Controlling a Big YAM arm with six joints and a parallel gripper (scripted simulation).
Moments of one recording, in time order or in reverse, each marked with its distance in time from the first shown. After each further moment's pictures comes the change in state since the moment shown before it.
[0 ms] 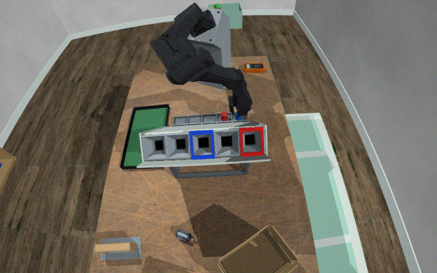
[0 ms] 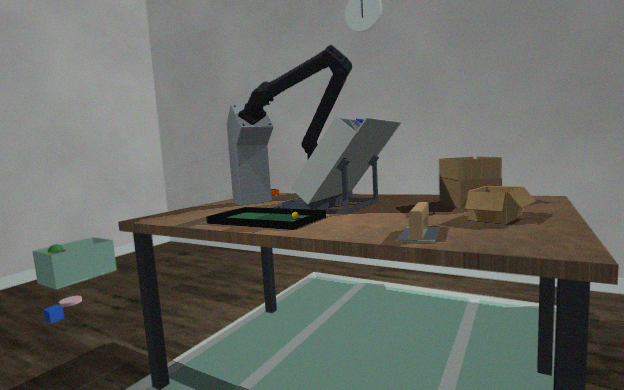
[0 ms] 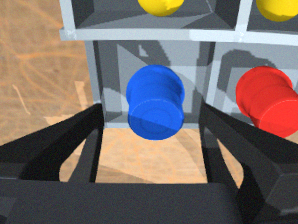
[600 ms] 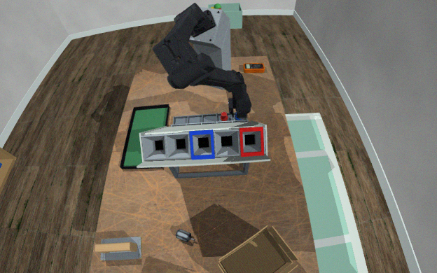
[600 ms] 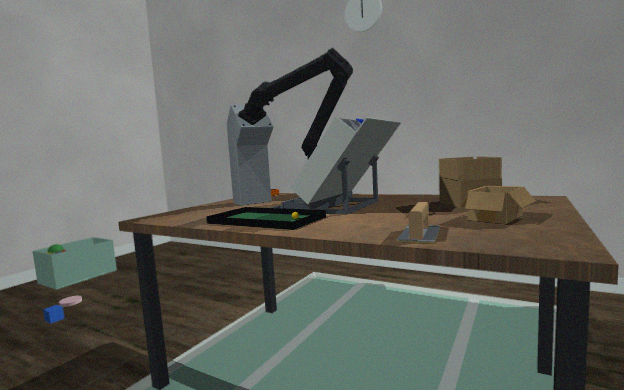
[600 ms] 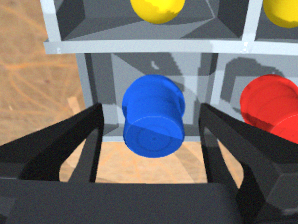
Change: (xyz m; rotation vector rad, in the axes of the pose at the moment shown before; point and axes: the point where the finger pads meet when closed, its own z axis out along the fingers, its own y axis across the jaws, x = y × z) arm 0.000 -0.001 0.014 0.002 0.001 0.011
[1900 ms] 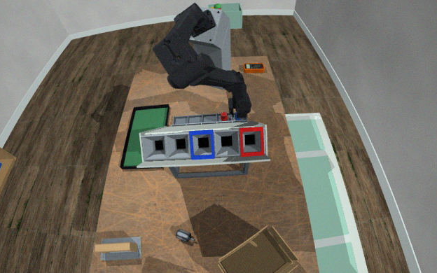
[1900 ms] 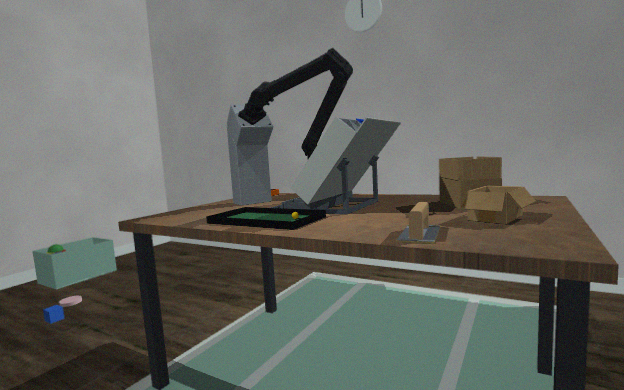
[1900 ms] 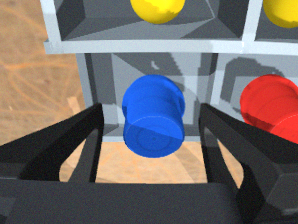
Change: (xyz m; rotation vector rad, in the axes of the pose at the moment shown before) arm 0.000 0.000 0.000 0.000 0.000 0.000
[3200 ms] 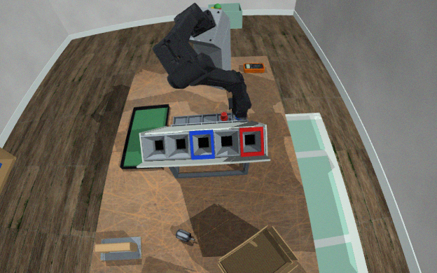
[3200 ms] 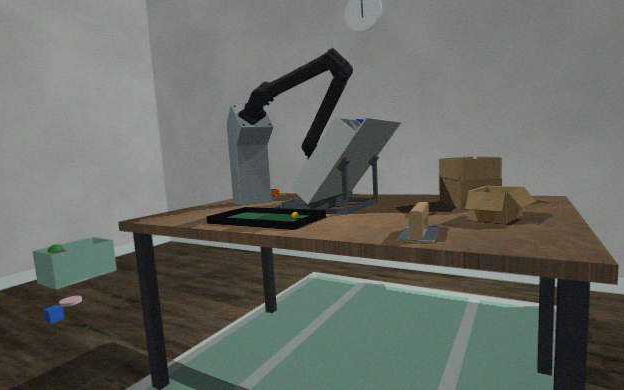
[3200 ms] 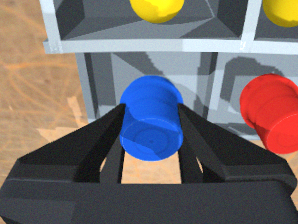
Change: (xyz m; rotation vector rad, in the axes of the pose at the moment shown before) arm 0.000 0.000 0.000 0.000 0.001 0.001
